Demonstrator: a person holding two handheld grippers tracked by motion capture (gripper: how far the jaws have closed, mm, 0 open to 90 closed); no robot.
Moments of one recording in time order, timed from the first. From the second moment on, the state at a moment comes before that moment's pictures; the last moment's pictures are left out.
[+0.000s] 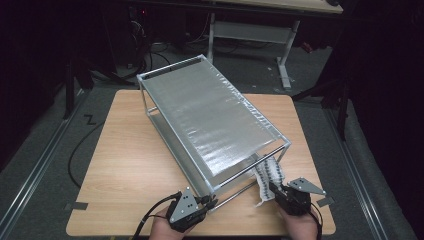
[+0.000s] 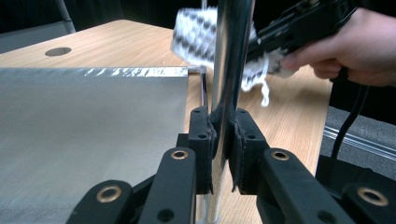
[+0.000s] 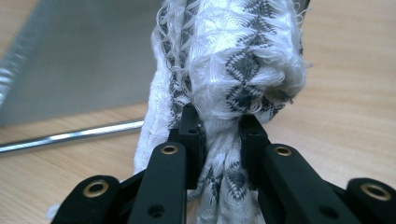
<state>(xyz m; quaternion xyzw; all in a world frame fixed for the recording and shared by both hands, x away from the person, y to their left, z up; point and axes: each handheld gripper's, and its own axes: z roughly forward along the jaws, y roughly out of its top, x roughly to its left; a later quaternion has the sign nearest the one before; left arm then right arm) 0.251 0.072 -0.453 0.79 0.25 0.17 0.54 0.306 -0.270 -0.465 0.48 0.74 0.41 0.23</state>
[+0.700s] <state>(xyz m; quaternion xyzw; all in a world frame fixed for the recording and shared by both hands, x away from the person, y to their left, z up) 0.249 0.071 -0.454 0.79 0.25 0.18 0.54 0.279 -0.280 -0.388 0.43 0.69 0.49 0.33</state>
